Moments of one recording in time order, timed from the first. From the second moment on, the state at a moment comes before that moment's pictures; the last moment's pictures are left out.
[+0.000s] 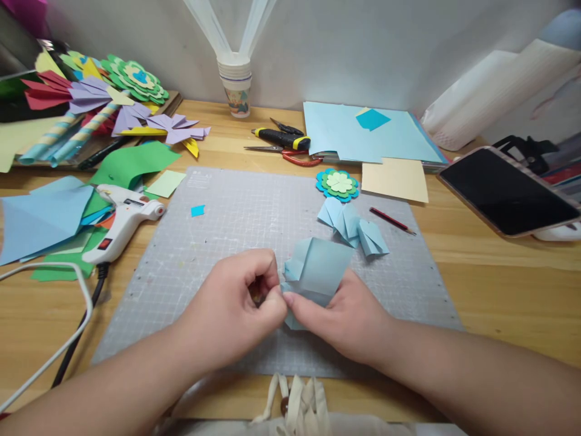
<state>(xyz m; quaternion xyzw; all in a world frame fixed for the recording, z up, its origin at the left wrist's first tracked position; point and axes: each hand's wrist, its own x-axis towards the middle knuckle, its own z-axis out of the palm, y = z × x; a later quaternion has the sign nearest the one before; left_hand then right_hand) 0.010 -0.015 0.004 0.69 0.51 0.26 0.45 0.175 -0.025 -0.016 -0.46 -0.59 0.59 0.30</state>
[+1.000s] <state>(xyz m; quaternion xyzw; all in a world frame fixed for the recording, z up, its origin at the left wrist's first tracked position) -0.005 -0.004 0.000 0.40 0.48 0.25 0.74 0.182 -0.021 -0.013 -0.40 -0.51 0.68 0.34</state>
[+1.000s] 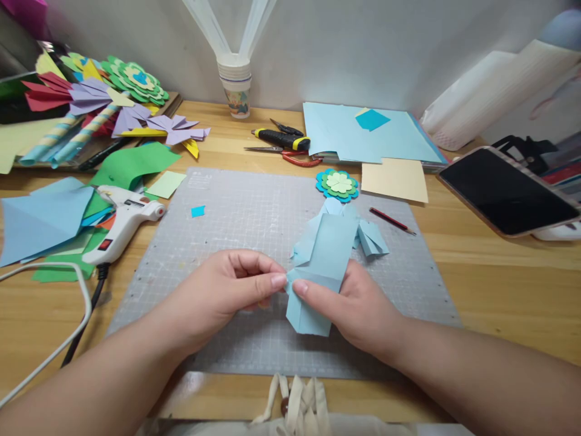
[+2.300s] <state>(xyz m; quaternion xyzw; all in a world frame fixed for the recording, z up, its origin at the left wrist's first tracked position) -0.005 -0.004 0.005 0.37 0.44 0.23 0.79 0.182 -0.022 -0.011 -0.41 -0.56 0.63 0.33</state>
